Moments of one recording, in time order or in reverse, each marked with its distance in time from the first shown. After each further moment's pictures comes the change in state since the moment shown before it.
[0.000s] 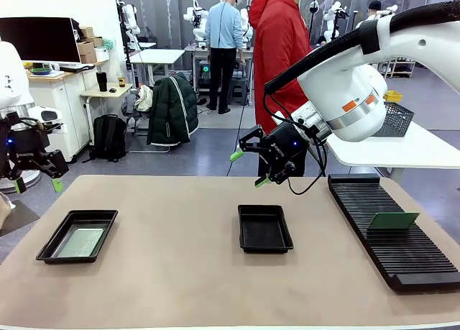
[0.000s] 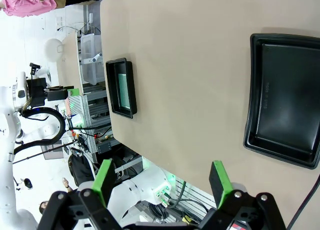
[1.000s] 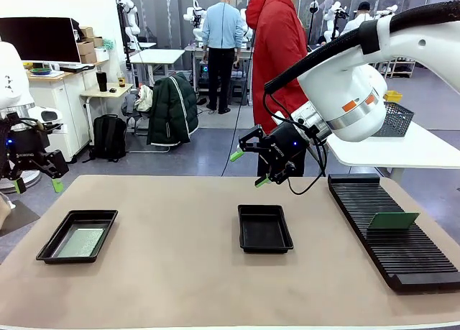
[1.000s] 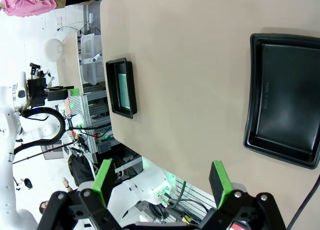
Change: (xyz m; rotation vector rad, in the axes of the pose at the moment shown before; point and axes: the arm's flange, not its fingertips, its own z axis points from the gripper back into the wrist) left arm 0.000 0.000 0.000 0.000 0.000 0.000; right arm 0.000 0.000 0.000 0.000 0.000 0.000
